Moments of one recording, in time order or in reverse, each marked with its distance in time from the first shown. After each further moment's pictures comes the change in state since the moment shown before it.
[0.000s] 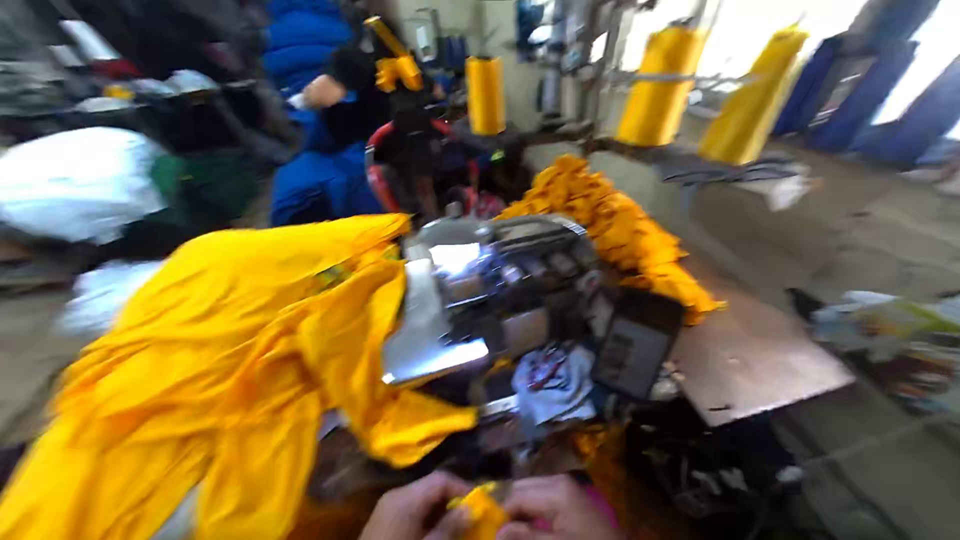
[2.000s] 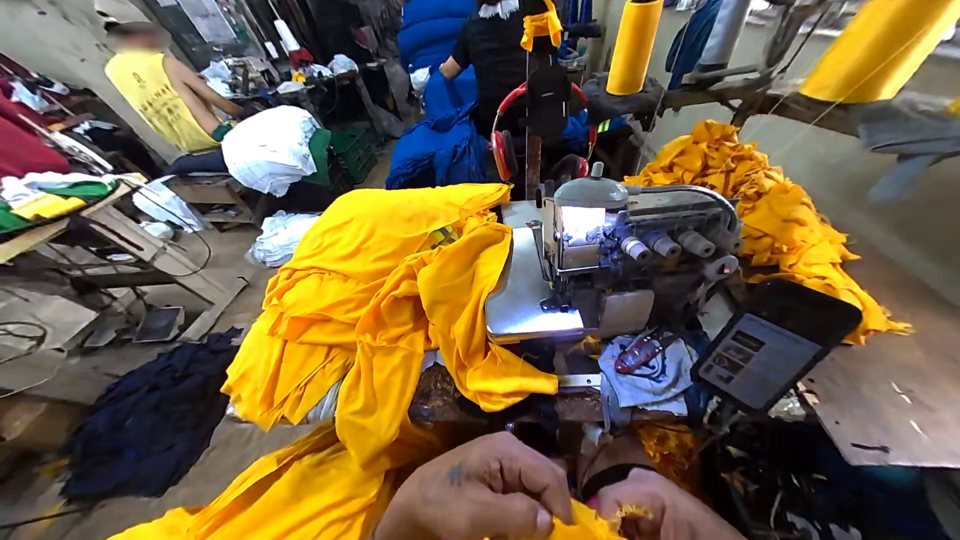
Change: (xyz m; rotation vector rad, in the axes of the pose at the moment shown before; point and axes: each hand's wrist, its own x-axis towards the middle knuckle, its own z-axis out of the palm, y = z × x) left_hand 0.008 -0.007 -0.032 -0.566 -0.575 0.366; right_hand 0.006 -0.005 -0.021 0.546 -0.503 -0.008
